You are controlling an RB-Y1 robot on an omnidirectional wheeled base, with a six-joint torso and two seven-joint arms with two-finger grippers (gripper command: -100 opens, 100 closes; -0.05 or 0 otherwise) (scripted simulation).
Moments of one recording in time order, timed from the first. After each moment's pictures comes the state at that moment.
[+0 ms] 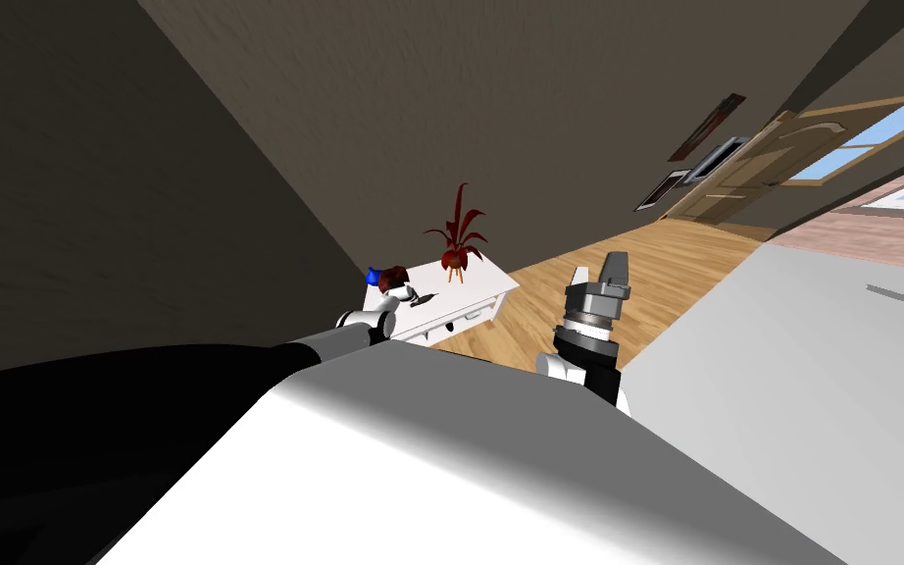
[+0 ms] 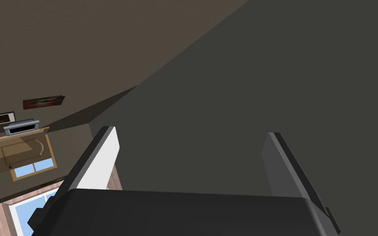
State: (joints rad) left arm -0.56 0.36 0.32 -0.54 0.31 0.56 0.38; right arm 0.50 0.04 0.03 -2.32 0.07 -0.43 0.15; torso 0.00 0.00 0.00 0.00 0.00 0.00
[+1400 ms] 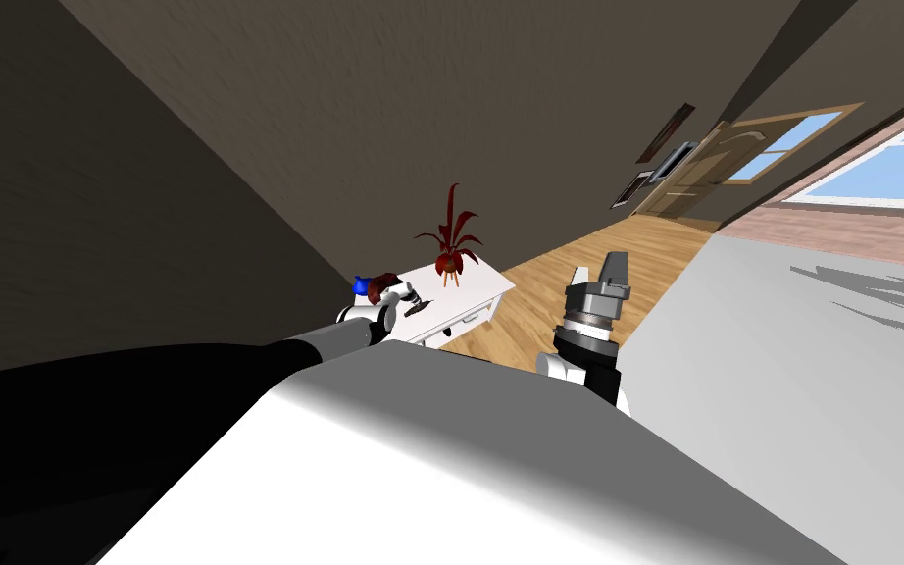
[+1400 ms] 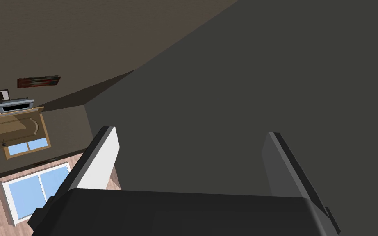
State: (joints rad) left arm -0.62 0.37 0.35 -0.48 0.34 0.75 0.38; right arm 0.50 0.04 0.03 -2.32 0.07 -0.43 0.15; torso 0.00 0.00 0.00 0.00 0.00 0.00
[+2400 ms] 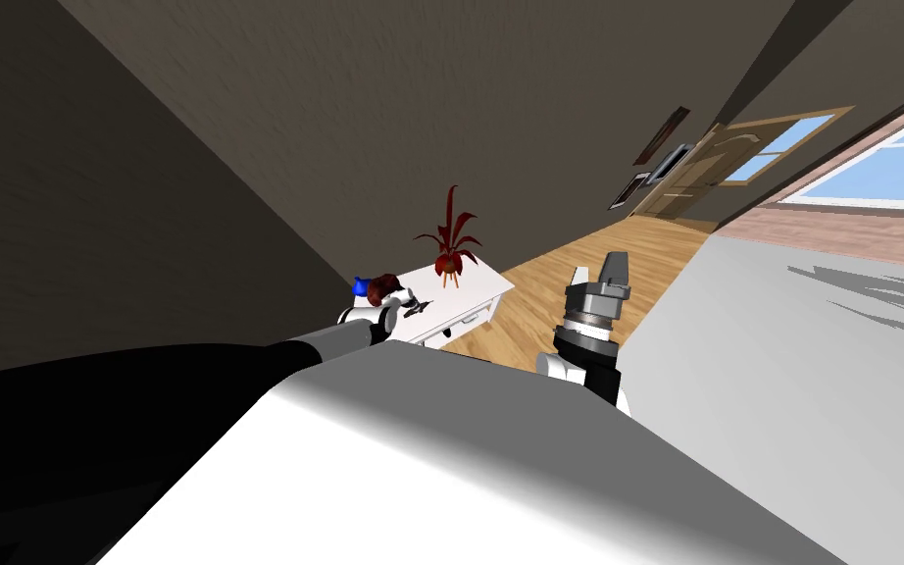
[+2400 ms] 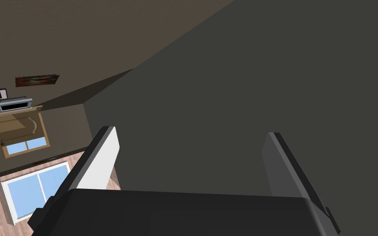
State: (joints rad) left arm -0.61 0.36 0.34 -0.38 0.34 0.69 0.36; right arm 0.50 0.04 0.03 -2.32 0.07 -0.43 0.15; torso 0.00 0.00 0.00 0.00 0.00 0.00
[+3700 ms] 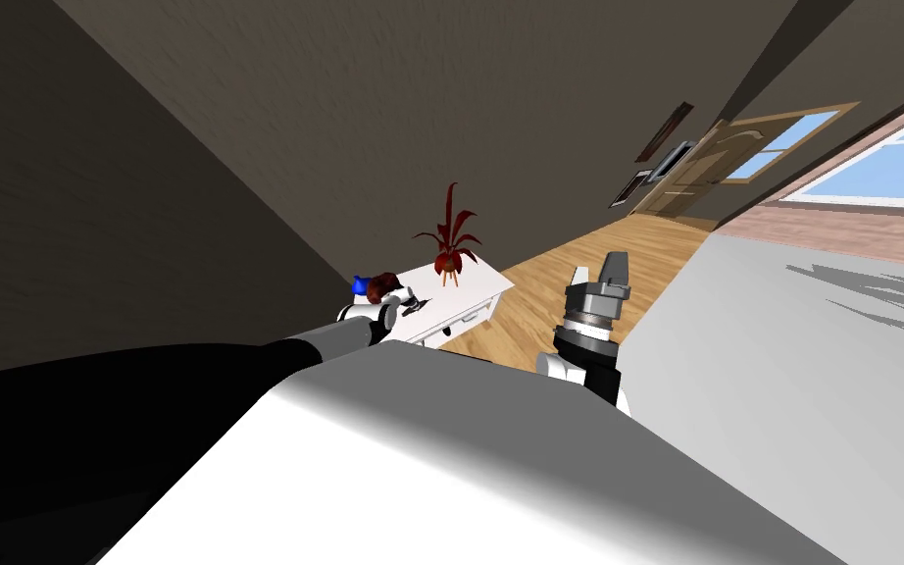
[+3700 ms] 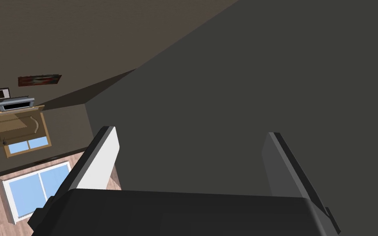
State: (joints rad) left arm -0.64 0.37 0.34 -0.34 0.34 0.69 0.36; right arm 0.50 0.04 0.03 -2.32 0.07 -0.43 0.15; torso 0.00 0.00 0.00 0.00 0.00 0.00
